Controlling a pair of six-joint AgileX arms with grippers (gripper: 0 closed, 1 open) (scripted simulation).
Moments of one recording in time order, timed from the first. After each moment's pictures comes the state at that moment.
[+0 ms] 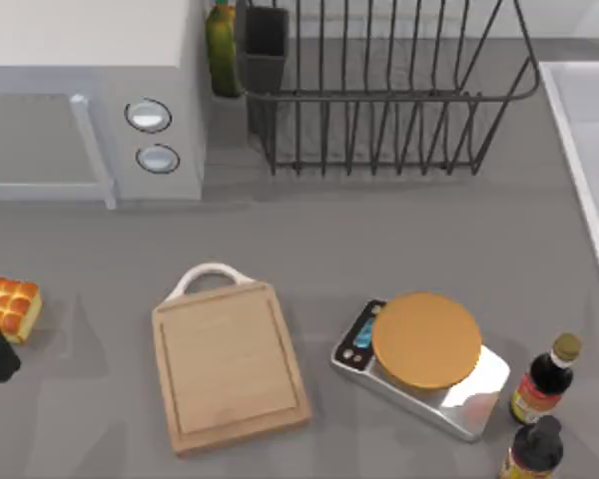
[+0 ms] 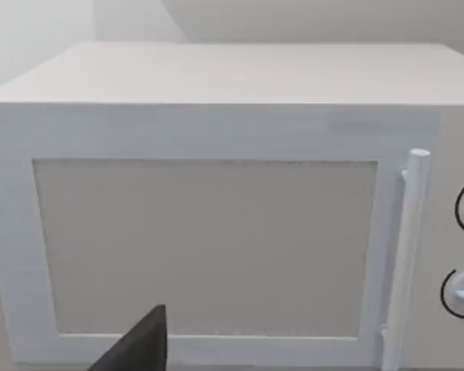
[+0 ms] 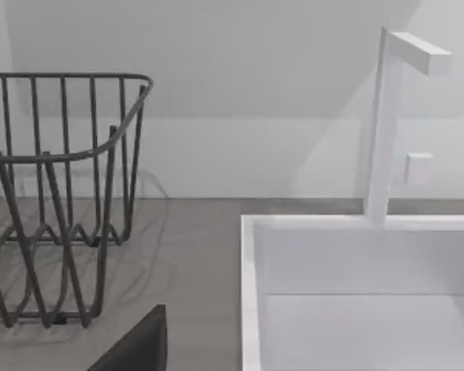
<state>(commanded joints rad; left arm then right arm) 0.00 0.00 0.00 0.00 0.00 0.00 0.00 0.00 0.00 0.00 0.00 0.00</state>
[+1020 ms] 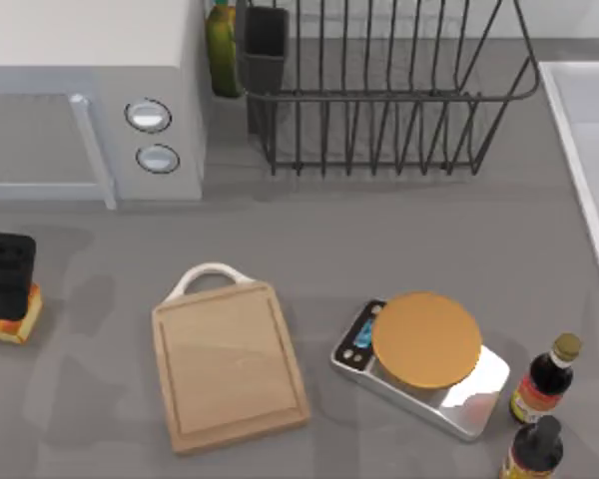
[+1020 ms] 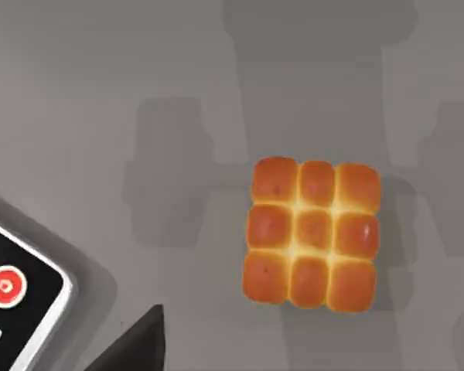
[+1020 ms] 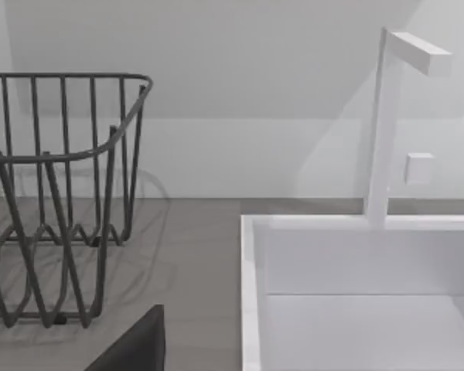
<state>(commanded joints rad) 0.01 1.12 0.74 -0.61 0.00 0.15 0.00 0.00 0.00 0.00 0.00 0.00</state>
